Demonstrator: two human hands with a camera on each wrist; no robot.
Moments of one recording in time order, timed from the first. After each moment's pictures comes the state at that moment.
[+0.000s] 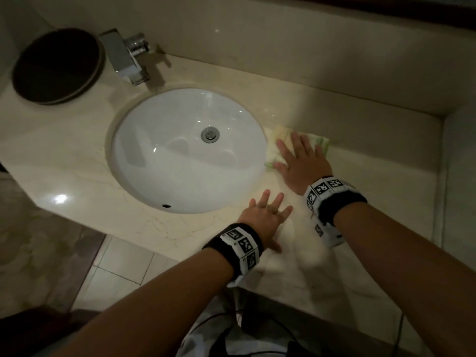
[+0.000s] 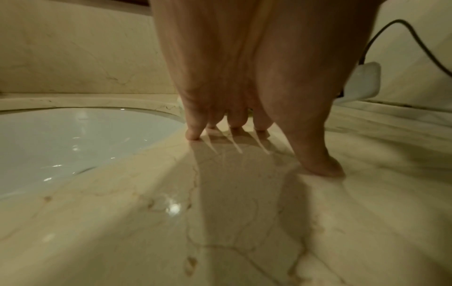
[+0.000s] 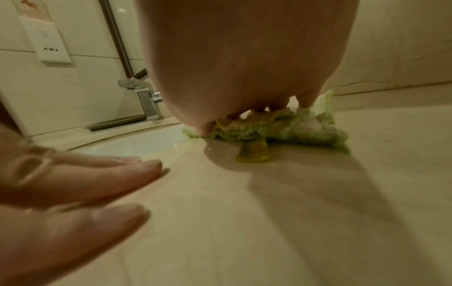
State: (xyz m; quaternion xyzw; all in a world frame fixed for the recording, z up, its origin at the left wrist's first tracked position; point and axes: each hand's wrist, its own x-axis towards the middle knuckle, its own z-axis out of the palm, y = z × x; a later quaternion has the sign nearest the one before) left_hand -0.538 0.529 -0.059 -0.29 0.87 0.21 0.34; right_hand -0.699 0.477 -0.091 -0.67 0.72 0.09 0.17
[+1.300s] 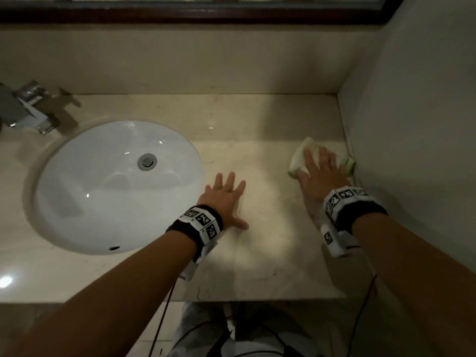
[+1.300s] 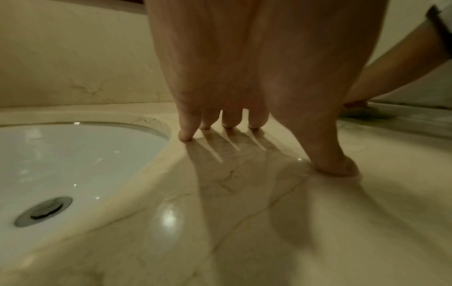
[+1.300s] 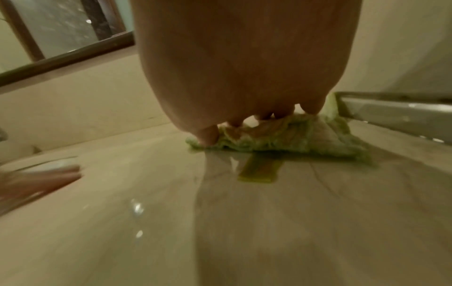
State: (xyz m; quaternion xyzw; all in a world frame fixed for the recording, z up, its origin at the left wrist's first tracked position) left_hand -0.584 0.494 -0.058 -0.29 0.88 0.20 0.31; right_hand -0.828 0.609 -0.087 -0.43 0.88 0.07 0.21
